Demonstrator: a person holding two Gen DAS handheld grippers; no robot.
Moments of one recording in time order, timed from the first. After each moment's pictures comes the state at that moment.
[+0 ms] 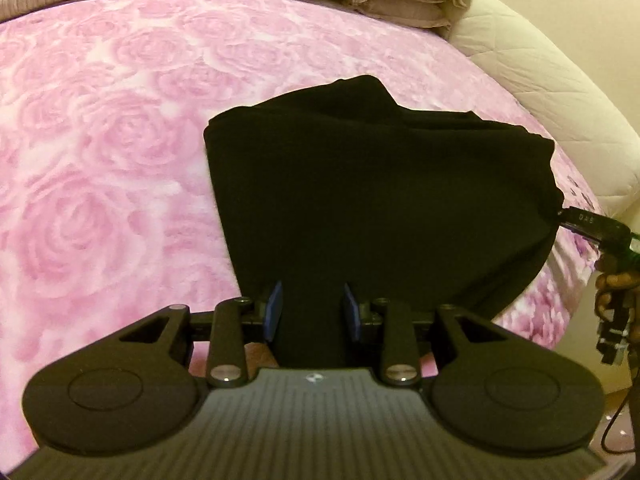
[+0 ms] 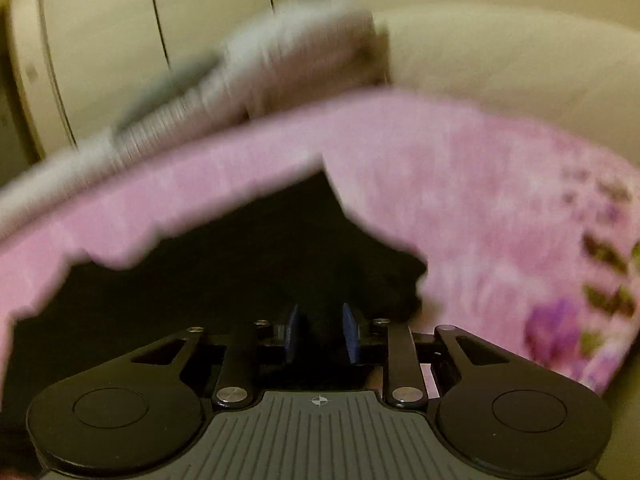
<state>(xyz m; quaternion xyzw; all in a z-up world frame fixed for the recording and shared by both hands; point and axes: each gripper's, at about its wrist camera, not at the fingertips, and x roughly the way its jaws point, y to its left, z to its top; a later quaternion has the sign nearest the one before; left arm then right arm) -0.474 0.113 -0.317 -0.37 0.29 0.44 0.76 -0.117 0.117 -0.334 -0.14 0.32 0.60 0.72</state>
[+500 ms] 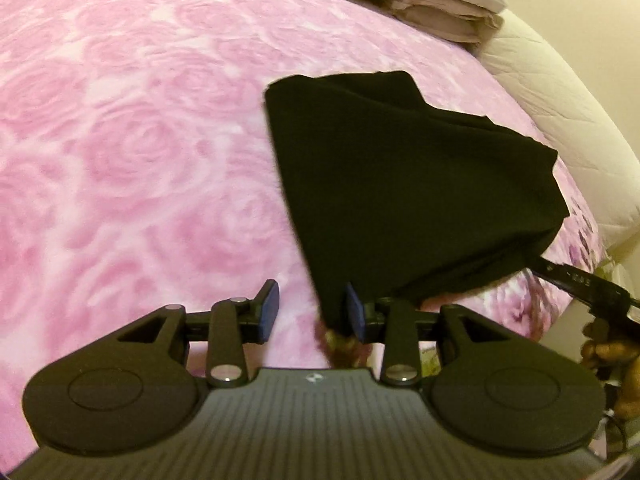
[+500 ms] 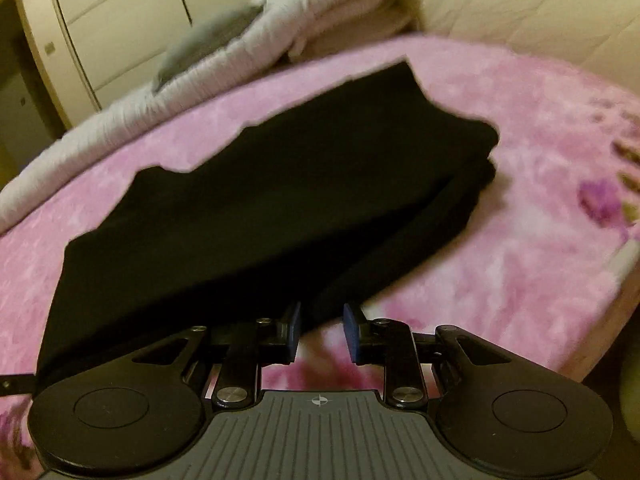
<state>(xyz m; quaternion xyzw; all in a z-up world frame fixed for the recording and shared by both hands) -0.515 0.065 -0.312 -0.41 0.27 0.47 0.73 -0.200 0.056 -0.327 -0.15 0.37 0.62 0.67</state>
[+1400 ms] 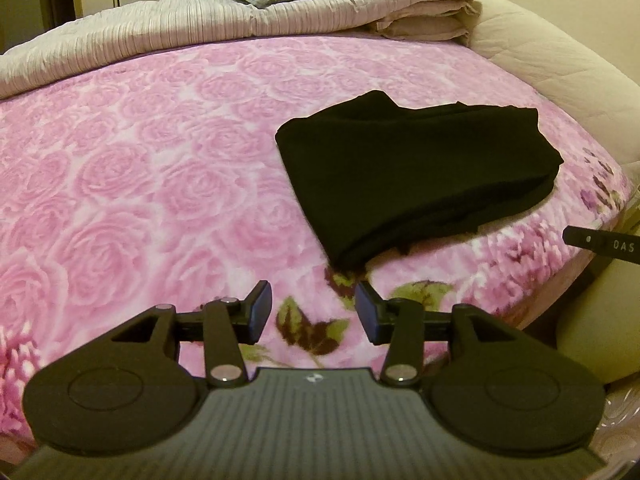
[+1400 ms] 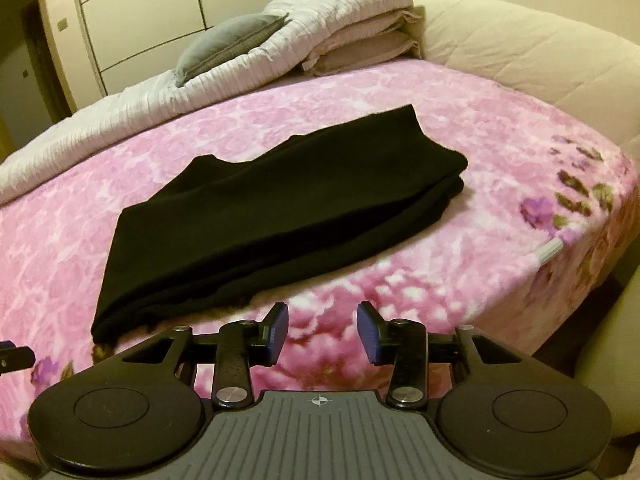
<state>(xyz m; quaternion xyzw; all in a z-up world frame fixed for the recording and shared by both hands) -0.503 -0.032 -0.250 -0.28 0.32 0.53 0.73 -0.258 -0.026 -0.267 -0.20 0.33 0.62 0.69</state>
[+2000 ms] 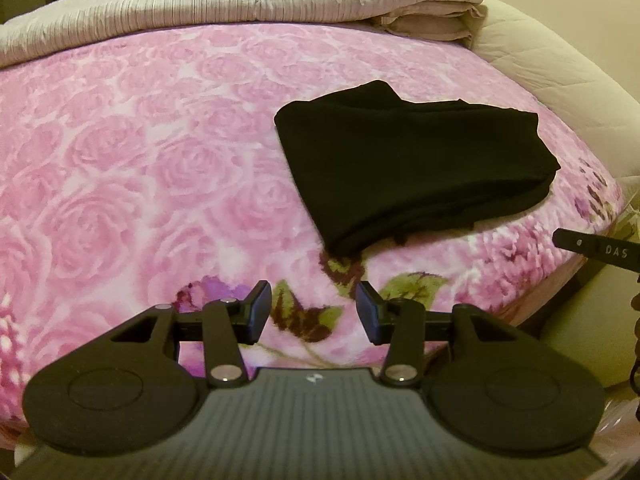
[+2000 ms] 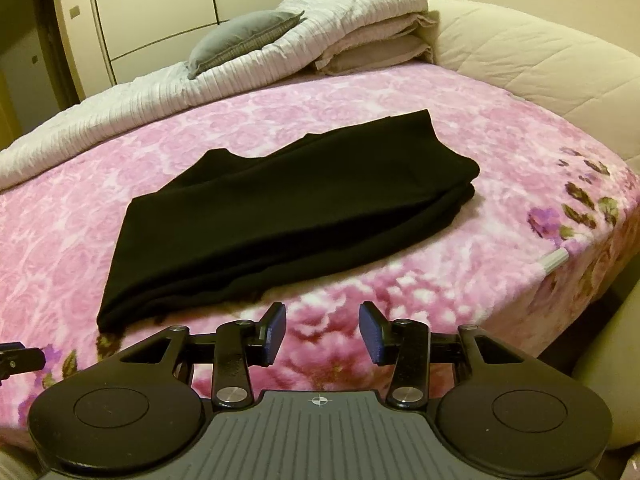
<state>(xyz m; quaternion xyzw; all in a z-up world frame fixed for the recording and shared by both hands) -0.513 -0.028 -0.265 -0.32 0.30 0.52 0.73 -0.265 -0.022 -0.269 -0.21 0.32 0.63 0.68</state>
